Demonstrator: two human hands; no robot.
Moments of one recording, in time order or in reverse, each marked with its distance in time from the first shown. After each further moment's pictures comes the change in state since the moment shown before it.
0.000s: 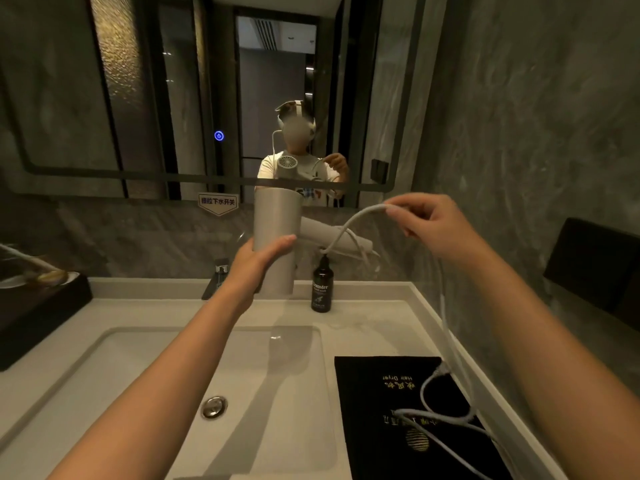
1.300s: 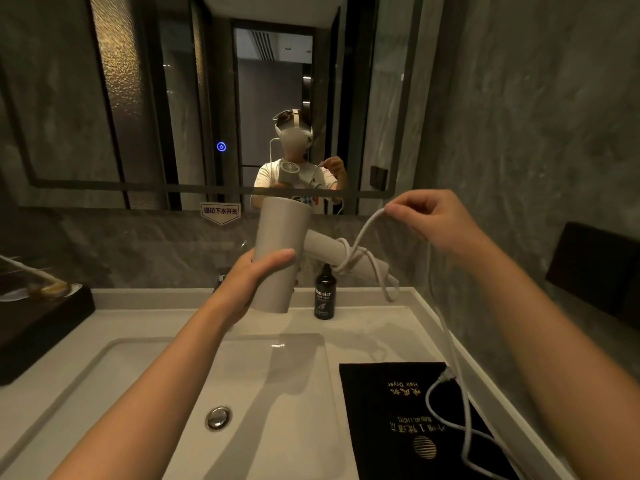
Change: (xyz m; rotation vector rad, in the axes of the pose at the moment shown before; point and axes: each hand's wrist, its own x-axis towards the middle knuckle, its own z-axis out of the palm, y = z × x) left_hand -0.017 0.012 -0.017 0.010 -0.213 0.037; right_hand 0.005 -0.021 0.002 -0.003 0.056 0.016
